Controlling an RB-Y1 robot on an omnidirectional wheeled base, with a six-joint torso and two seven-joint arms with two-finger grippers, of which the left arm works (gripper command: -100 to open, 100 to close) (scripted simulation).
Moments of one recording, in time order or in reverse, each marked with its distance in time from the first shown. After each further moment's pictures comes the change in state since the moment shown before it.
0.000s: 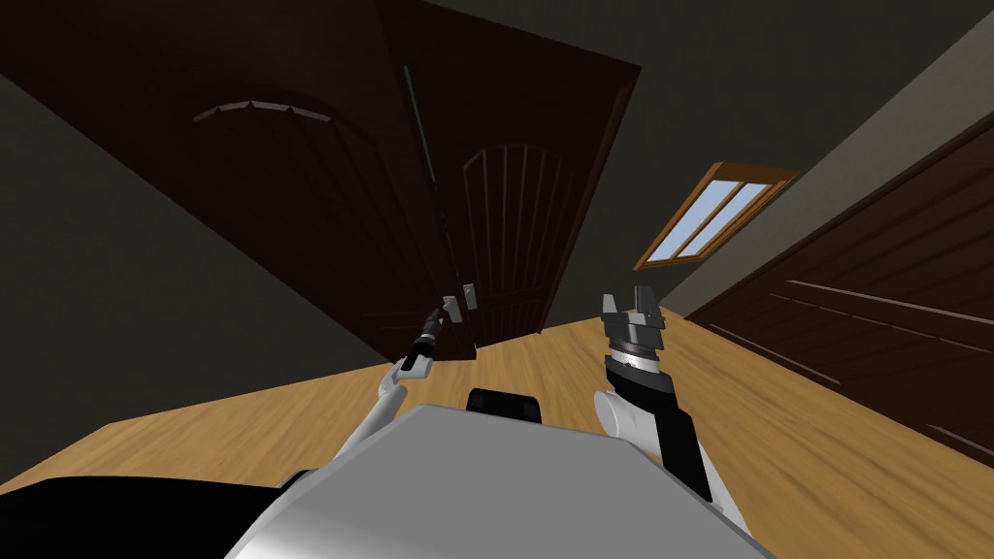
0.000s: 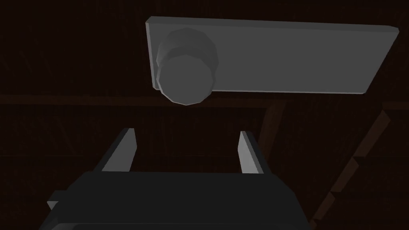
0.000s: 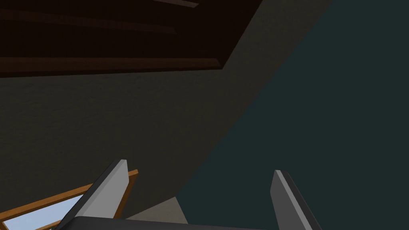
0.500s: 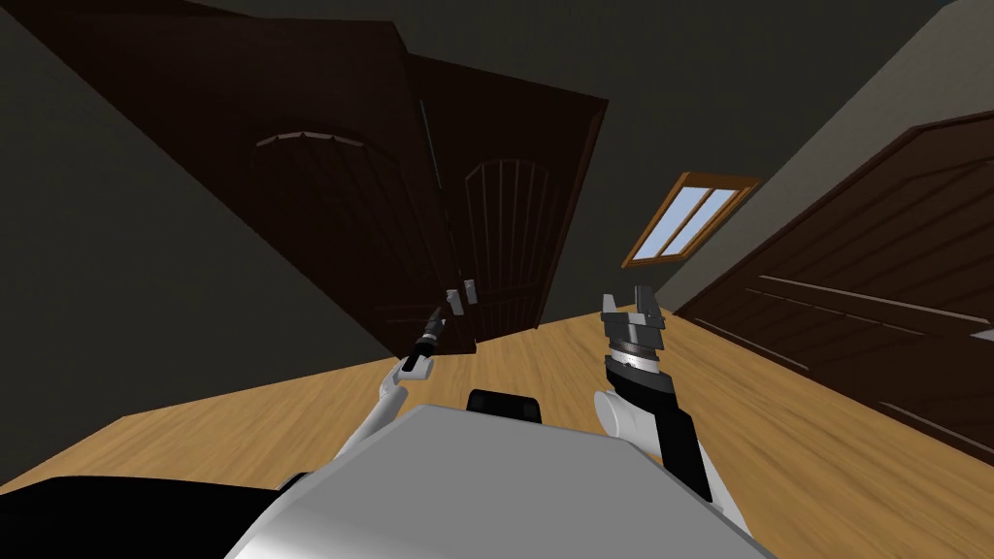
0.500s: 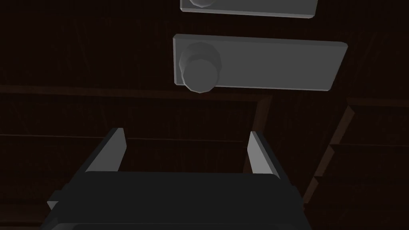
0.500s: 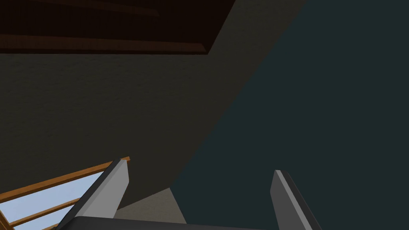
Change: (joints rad) arm 0.015 0.005 -0.031 -0.029 -0.001 -0.001 0.015
